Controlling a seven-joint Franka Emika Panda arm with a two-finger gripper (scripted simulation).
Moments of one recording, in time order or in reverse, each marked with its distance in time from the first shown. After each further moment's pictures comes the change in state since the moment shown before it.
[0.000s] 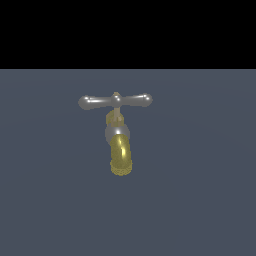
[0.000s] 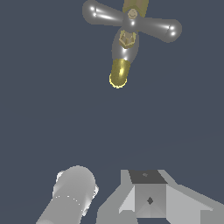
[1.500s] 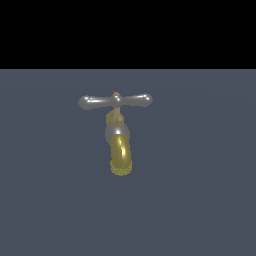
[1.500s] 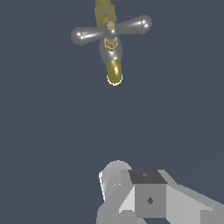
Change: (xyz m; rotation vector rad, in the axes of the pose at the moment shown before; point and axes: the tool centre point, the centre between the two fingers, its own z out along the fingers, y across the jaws) arm -0.009 -0.060 -0.064 0.017 -0.011 0.410
